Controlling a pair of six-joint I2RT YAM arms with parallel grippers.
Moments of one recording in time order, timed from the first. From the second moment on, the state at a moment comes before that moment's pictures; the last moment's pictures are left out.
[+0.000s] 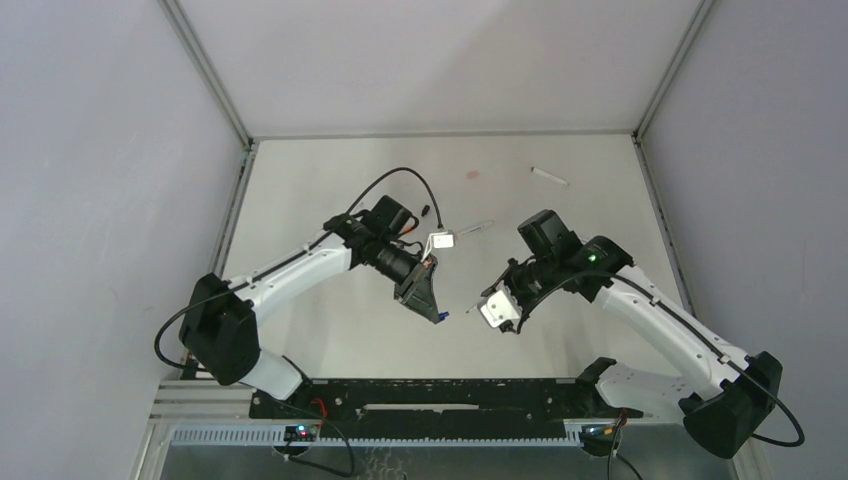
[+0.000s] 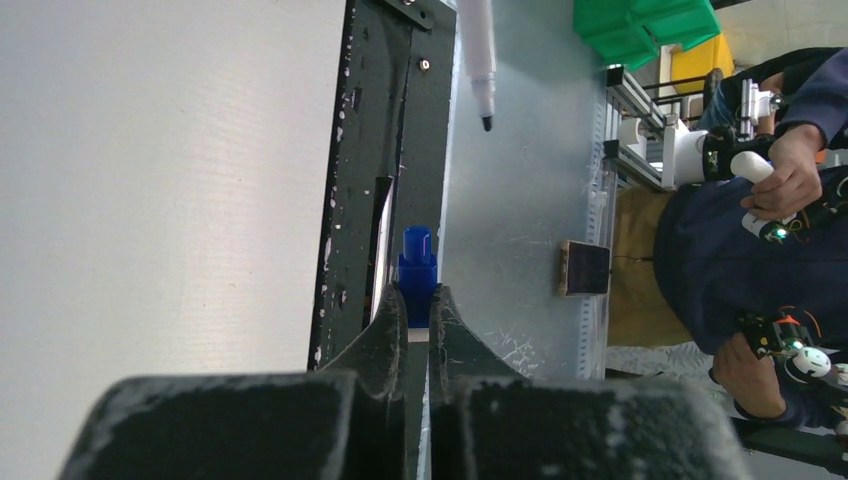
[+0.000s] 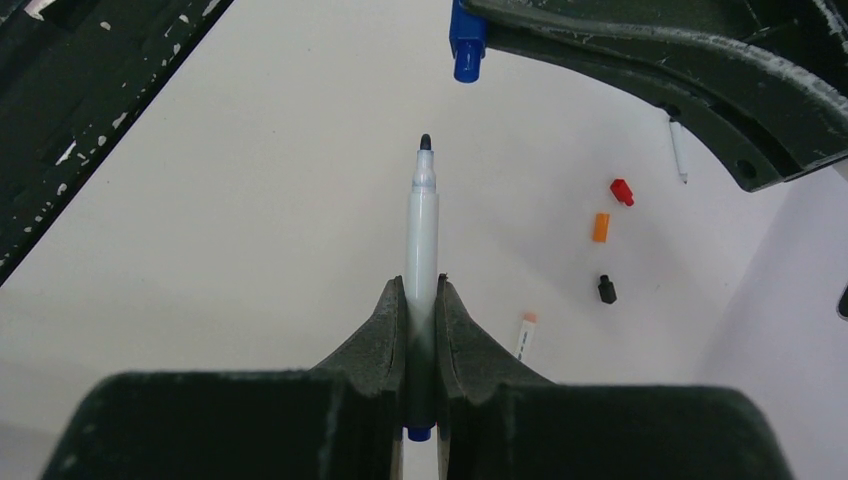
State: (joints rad) left arm -0.70 1.50 1.14 -0.80 1.04 0.13; right arm 0.65 1.08 1.04 -1.00 -0.69 -1.59
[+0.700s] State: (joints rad) left arm -0.73 1.52 1.16 -0.75 1.08 0.09; right arm 0.74 1.11 1.04 -0.90 -0.58 -1.49
